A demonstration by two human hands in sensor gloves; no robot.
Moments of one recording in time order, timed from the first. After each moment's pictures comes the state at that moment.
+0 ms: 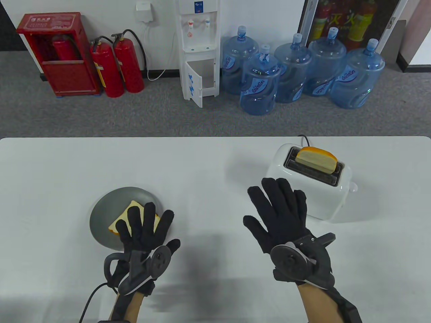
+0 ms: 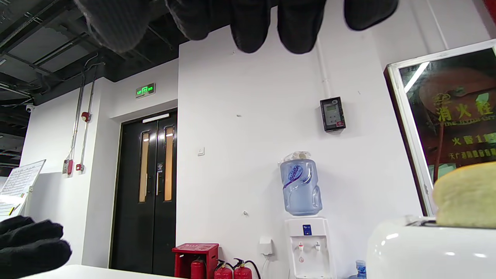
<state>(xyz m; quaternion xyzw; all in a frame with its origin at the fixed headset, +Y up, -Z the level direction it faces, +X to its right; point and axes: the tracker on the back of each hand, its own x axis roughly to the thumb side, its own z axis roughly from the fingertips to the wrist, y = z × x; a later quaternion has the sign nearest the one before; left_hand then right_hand) -0.196 -0.704 -0.249 0.07 -0.06 -0.04 0.99 0.126 -0.580 -0.228 0.17 -0.27 0.94 0.11</state>
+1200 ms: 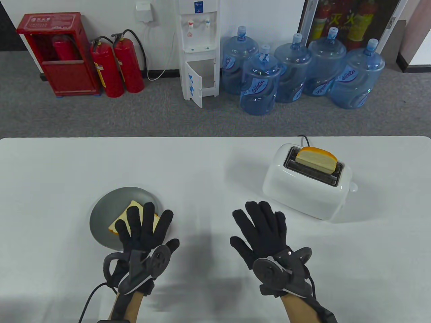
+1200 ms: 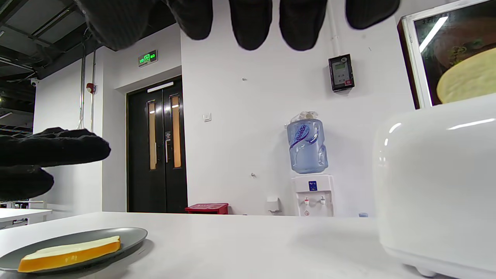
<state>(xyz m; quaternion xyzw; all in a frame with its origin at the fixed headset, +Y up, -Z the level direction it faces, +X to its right) -0.197 -0.702 -0.249 0.07 -0.05 -0.05 1.00 0.107 -0.658 -0.229 0.19 -0.21 0.95 0.10</state>
